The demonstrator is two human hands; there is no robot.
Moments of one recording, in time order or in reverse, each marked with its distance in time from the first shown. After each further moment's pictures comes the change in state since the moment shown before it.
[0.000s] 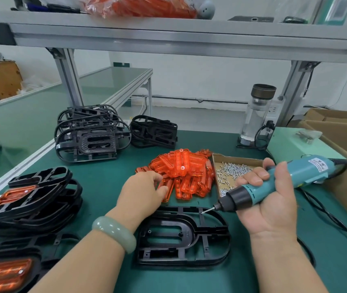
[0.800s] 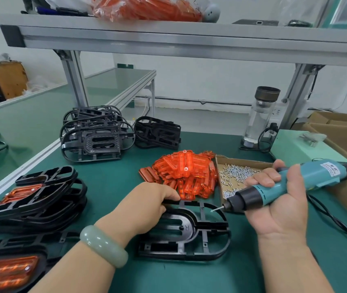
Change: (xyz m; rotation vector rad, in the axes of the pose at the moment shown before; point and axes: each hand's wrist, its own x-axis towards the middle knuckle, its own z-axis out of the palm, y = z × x) left_hand -0.021 -0.002 -0.018 0.107 -0.243 0.303; right_hand 0.003 -0.006 -0.003 0.030 -0.028 -0.025
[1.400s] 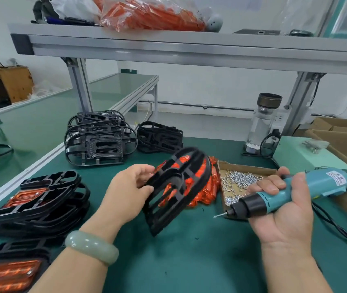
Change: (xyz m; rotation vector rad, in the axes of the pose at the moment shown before) left_hand 0.002 -0.019 -0.016 -0.561 0.379 -0.273; right_hand -0.004 -0.002 0.003 -0.012 0.014 -0.014
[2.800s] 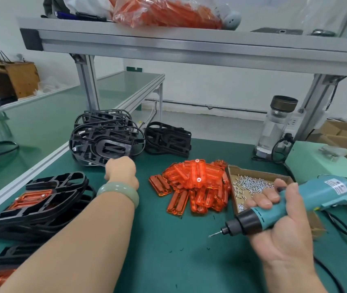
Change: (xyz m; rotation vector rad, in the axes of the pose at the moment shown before) left_hand 0.082 -0.019 -0.017 0.710 0.044 -0.424; right_hand -0.008 0.025 0.002 -0.147 0.045 0.021
